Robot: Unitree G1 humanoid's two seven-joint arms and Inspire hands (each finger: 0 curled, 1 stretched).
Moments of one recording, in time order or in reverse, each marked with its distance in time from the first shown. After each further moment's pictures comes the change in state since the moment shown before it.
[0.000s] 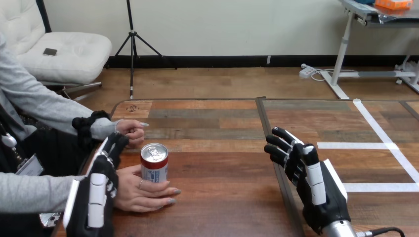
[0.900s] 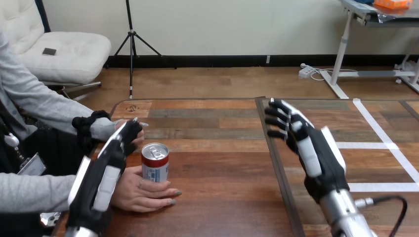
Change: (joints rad) left arm -0.092 0.116 -0.051 0.058 0.097 -0.016 0.042; right arm -0.087 -0.045 0.041 -0.066 -0.136 0.020 -0.151
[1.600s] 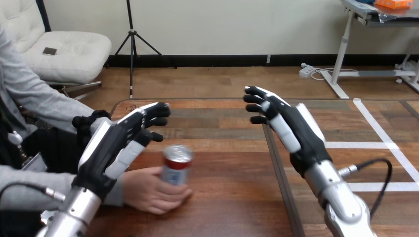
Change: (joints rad) left arm -0.160 0.116 -0.077 -0.009 0.106 0.049 0.010; right arm -0.156 -0.022 0.059 0.017 -0.122 0.114 -0.057
